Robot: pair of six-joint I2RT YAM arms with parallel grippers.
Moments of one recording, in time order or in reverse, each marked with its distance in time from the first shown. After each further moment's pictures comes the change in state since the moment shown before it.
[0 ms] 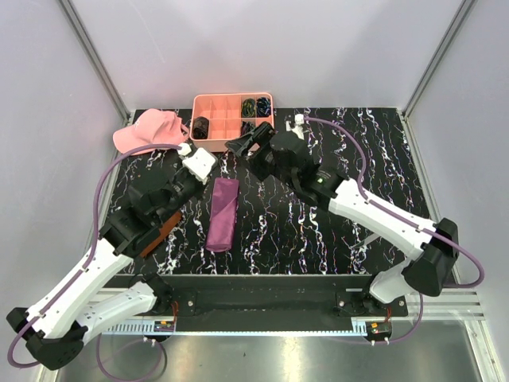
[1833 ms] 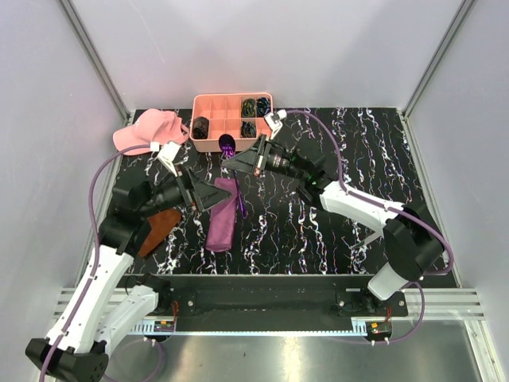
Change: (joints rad) left arm 0.383 -0.038 -0.140 0.026 0.783 -1.003; right arm -0.192 0.128 -0.296 0.951 -0.850 -0.178
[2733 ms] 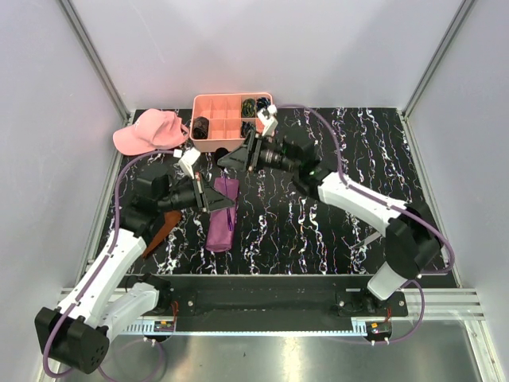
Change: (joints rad) left arm -0.016 0.112 -0.093 0.052 0.097 -0.034; right arm 0.024 0.030 0.111 -0.325 0.090 -0.182
